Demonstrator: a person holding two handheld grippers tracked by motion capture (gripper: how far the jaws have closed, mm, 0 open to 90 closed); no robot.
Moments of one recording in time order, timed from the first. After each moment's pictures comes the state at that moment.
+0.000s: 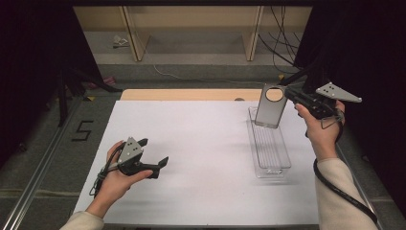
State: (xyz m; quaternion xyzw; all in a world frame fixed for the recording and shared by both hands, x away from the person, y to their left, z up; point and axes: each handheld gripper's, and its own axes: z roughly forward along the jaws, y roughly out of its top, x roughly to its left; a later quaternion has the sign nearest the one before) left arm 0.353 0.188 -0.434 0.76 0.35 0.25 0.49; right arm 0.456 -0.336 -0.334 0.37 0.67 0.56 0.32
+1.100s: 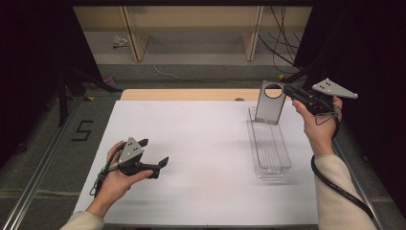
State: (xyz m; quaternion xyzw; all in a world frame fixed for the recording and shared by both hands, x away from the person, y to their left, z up) left arm 0.353 0.188 -0.436 0.76 0.35 0.24 0.49; right arm 0.464 -0.330 -0.329 0.37 0.67 0.55 0.34
